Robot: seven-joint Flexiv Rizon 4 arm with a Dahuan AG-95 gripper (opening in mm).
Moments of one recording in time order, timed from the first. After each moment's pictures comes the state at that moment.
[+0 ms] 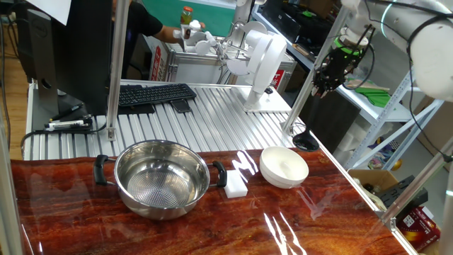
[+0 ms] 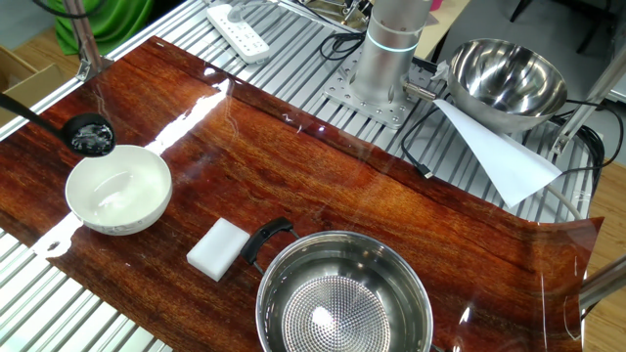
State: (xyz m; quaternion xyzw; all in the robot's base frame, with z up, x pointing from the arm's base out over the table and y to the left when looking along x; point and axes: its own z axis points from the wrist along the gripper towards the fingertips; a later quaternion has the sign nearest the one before) arm 0.722 -0.340 0.318 0.19 0.98 -0.03 0.08
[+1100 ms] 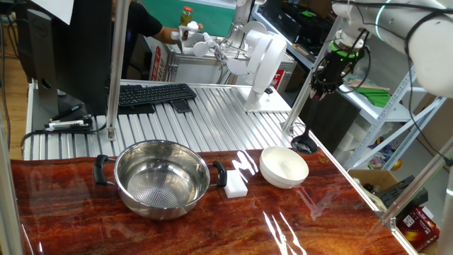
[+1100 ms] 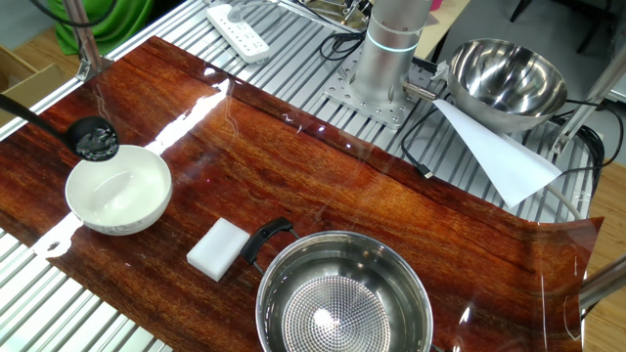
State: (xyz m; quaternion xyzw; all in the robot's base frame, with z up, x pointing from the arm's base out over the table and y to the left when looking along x) arm 0.722 -0.334 0.314 0.21 0.97 -0.03 0.08
